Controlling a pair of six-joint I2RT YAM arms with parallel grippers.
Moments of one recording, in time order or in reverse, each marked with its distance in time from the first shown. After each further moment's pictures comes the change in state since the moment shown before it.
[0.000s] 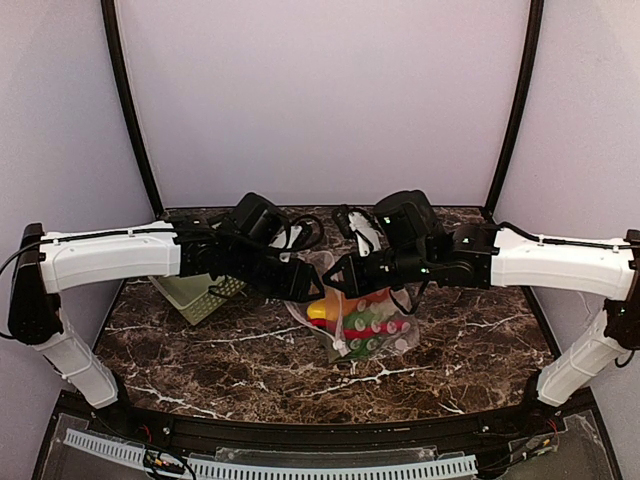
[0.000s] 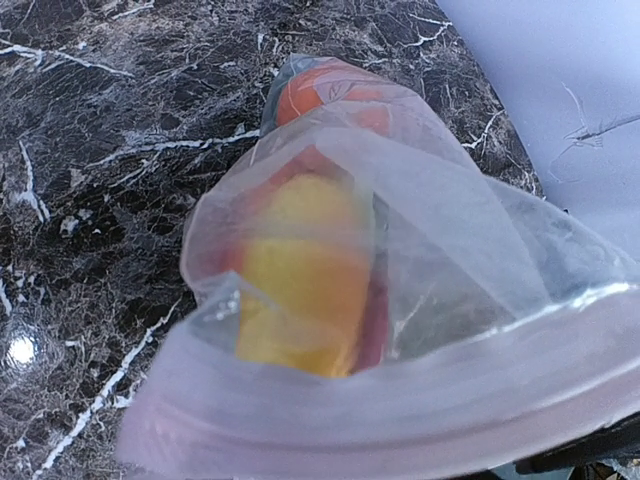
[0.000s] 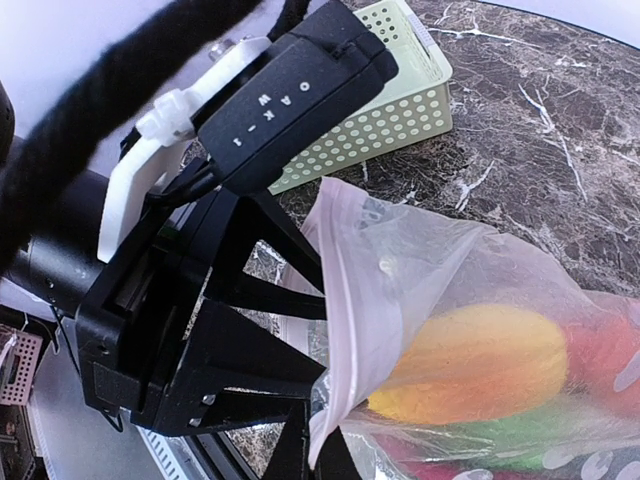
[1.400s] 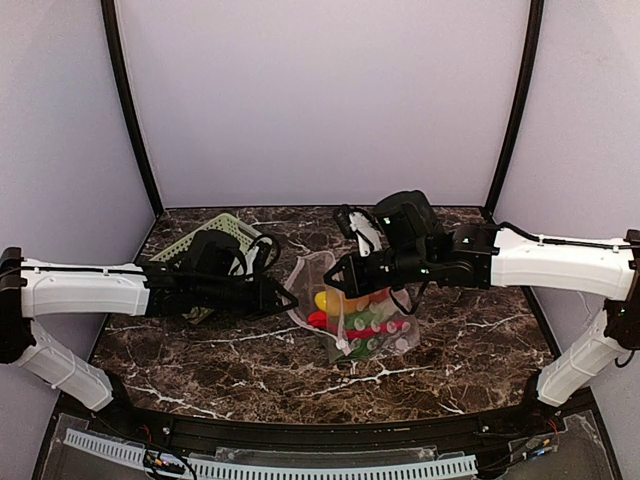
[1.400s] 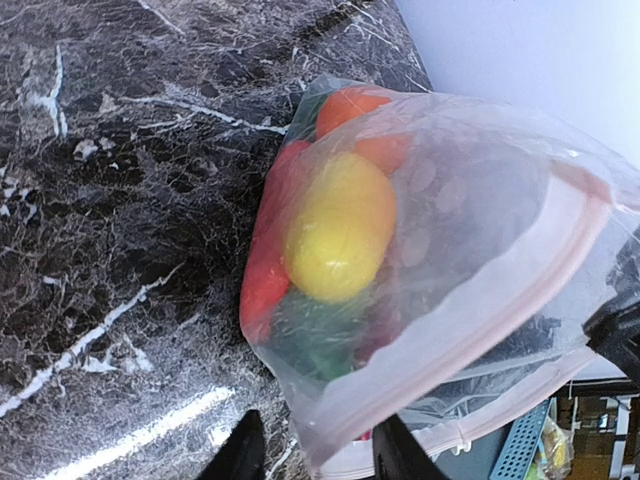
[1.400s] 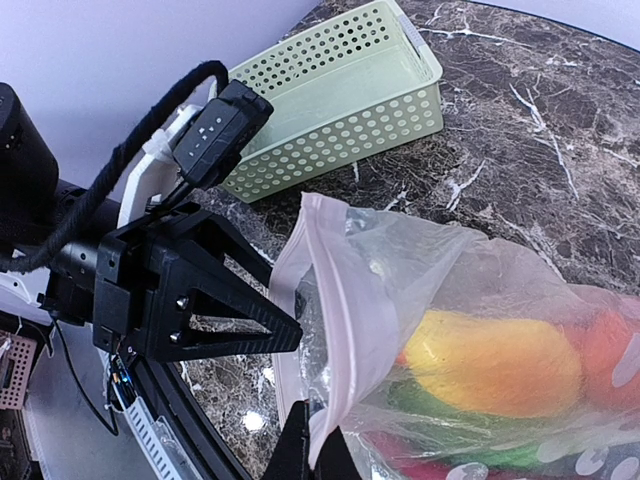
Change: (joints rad) left arm 0.081 -0.233 -0.467 0.443 0.095 -0.274; right arm 0.000 0.000 0.000 -0.006 0.024 0.000
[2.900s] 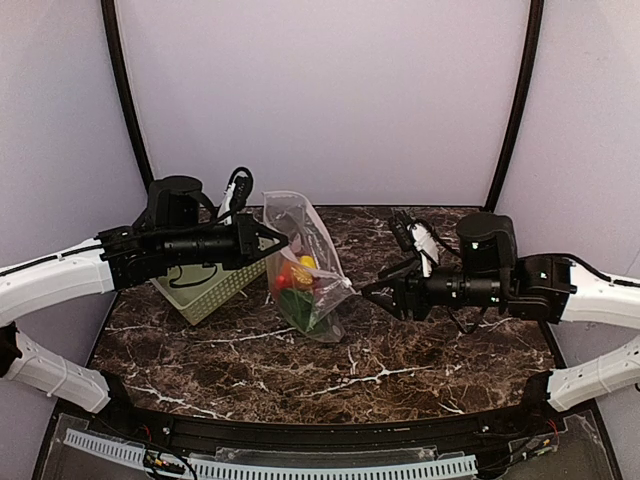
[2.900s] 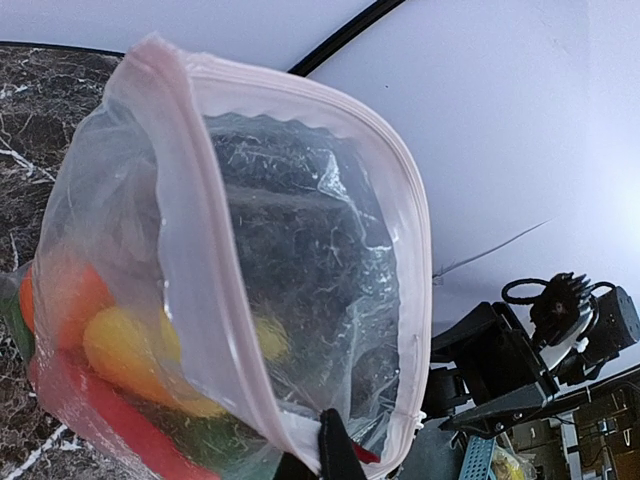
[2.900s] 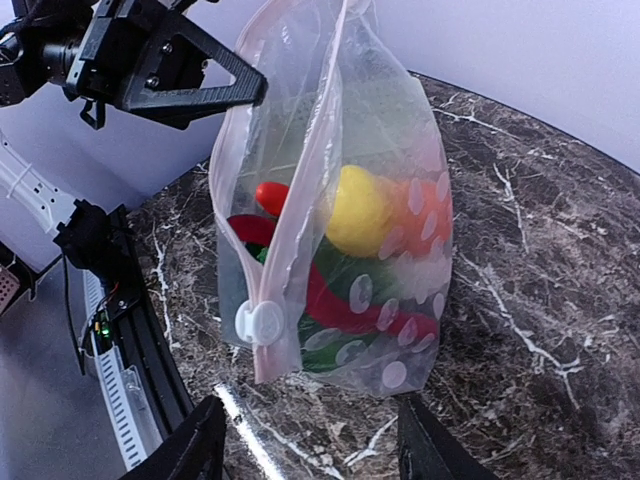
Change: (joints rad) left arm 0.043 -0.133 0.206 -0.051 -0.003 0.039; right arm 0.006 -0.425 -0.319 0.084 0.031 -0.233
